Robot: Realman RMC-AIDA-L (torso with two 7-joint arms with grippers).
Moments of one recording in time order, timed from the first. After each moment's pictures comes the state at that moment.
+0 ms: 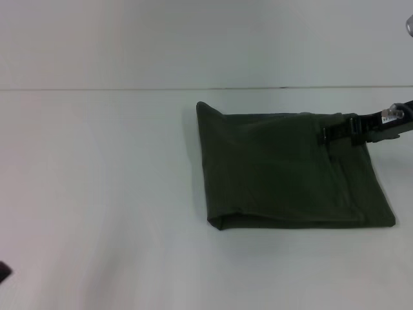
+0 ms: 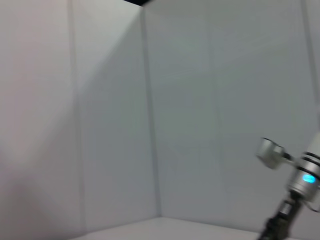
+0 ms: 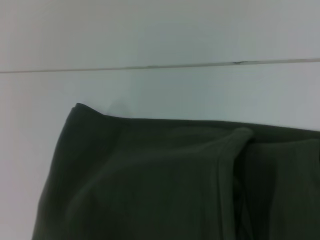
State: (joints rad) left arm 0.08 -2.18 0.32 0.81 1.65 2.05 -0.90; right arm 0.84 2.01 -0.79 -0.78 -2.61 -1.24 2.61
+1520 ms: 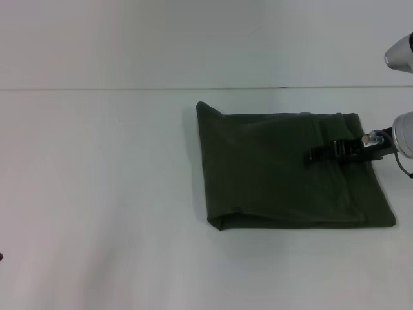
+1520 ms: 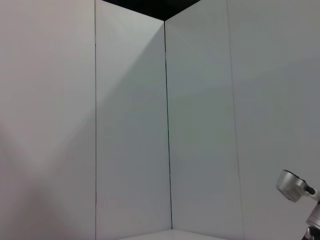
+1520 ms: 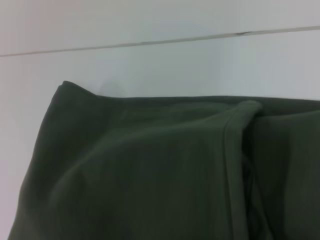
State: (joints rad) left arm 0.05 -2.18 0.26 0.77 1.64 2.05 -0.91; right arm 0.83 2.05 -0.79 -0.66 -2.61 -1.10 2.55
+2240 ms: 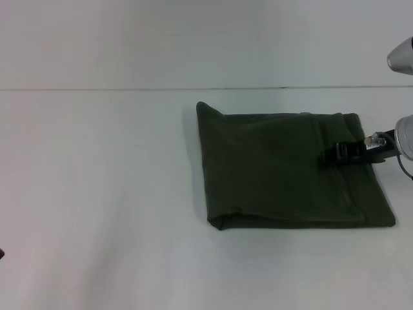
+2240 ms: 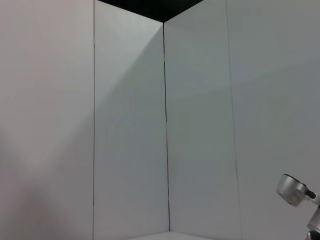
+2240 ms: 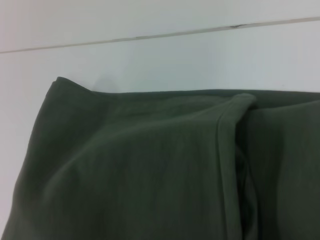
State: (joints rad) left arm 0.04 -2.18 0.26 0.77 1.64 2.05 -0.92; right arm 0.83 2.05 -0.79 -0.66 -2.61 -1.10 2.56
